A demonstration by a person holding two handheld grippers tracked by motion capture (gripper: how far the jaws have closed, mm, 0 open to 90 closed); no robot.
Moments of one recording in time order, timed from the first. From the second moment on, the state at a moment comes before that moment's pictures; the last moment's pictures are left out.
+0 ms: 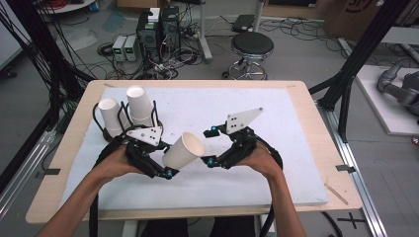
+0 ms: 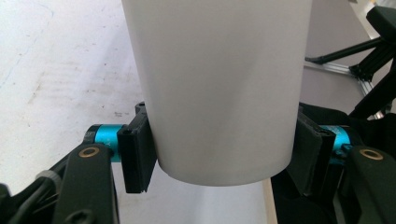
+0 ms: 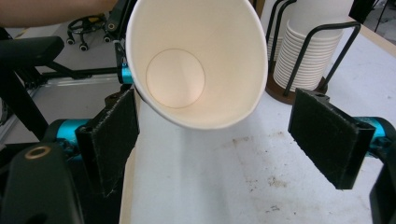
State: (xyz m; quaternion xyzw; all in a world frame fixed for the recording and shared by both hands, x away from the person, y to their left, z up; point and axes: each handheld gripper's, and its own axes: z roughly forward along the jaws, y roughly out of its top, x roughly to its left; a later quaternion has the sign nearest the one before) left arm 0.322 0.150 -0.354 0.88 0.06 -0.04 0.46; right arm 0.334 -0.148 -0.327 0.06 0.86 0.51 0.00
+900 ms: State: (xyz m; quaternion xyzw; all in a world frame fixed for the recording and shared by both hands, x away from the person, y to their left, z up) left arm 0.318 0.156 -0.390 0.79 0.05 -0.04 0.61; right arm 0.331 -0.147 -0.351 0.06 0.81 0.58 -0.03
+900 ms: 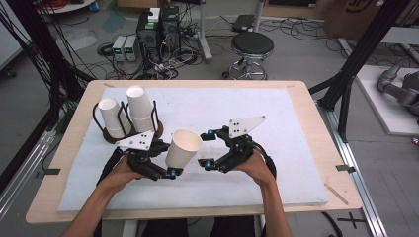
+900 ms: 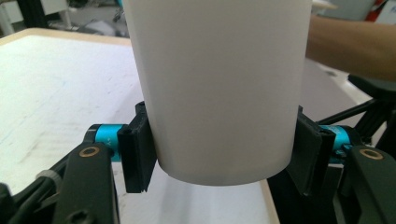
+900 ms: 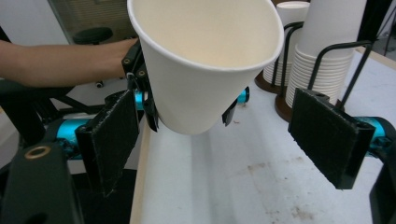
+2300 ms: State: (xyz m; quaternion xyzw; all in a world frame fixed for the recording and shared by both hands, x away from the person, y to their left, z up) left arm 0.311 0.140 -0.396 0.78 0.03 -0.05 0.62; right arm 0.334 -0.107 -0.357 0.02 0.77 0.63 -0.09
